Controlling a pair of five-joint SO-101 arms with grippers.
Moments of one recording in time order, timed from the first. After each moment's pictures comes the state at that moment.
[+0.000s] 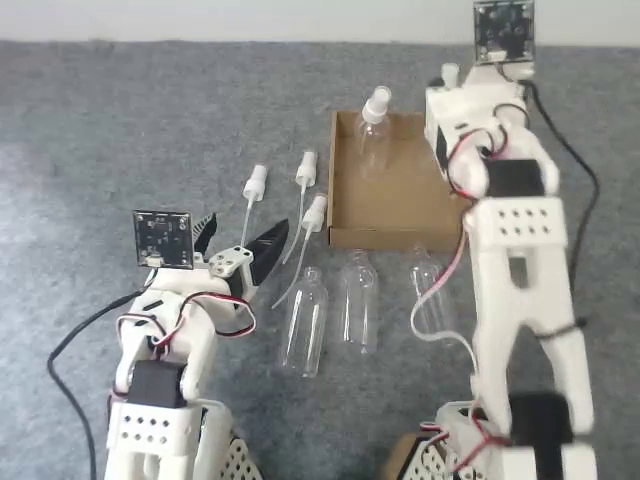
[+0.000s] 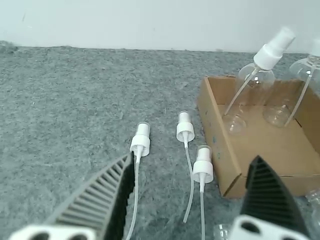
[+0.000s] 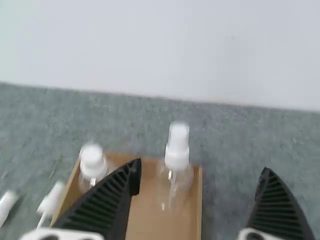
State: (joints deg) left arm 0.4 -82.2 79.3 42.3 9.6; right arm -6.3 -15.8 7.6 45.9 1.2
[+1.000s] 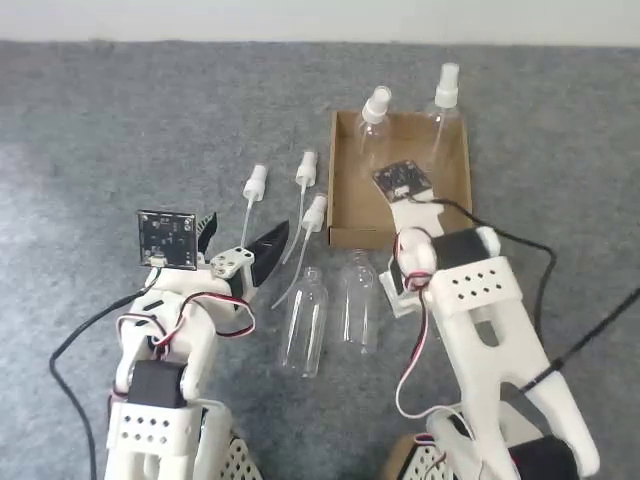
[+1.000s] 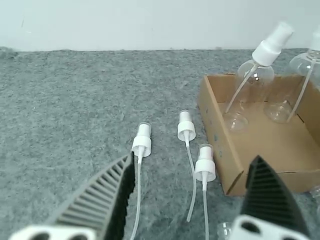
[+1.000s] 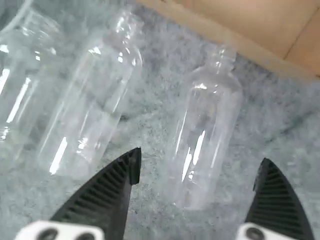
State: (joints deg) left arm 0.6 -82.2 79.3 42.3 7.8; right arm -19.0 -27.8 40.8 75.1 5.8
